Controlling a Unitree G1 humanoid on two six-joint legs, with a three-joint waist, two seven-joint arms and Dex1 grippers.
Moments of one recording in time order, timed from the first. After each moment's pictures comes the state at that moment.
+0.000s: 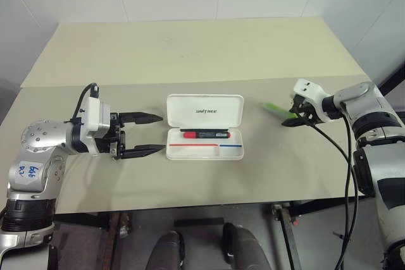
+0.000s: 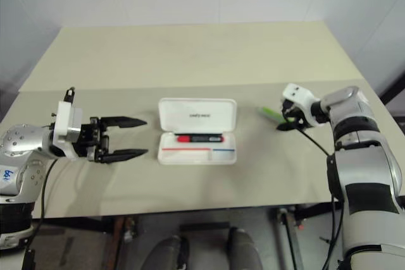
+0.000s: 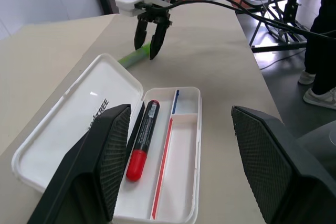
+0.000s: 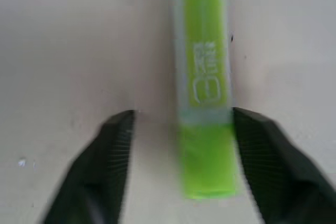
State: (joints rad) left arm -0.37 0.76 0.19 -0.15 -0.56 0.21 -1.24; right arm -1.25 -0.67 0.22 1.35 -0.31 0.03 1.22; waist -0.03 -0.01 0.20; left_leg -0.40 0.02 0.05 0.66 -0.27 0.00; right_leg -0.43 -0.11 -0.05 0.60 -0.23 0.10
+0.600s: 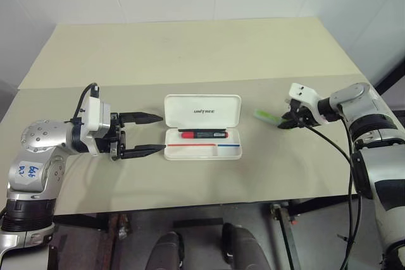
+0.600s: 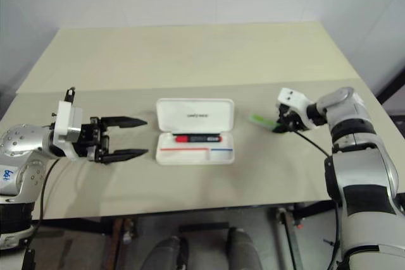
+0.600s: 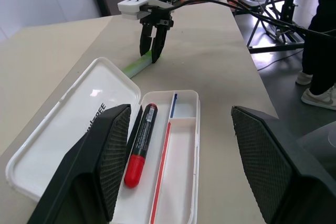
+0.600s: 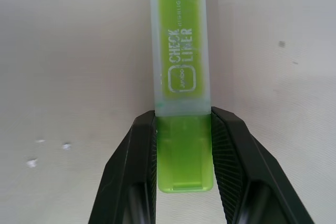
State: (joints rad) left arm -0.37 0.76 0.19 -0.15 -0.56 0.22 -1.25; right arm -1.22 -0.66 0.19 1.33 -0.29 -0.05 1.31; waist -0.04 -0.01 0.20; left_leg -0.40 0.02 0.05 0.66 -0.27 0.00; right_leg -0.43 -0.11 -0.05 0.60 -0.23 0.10
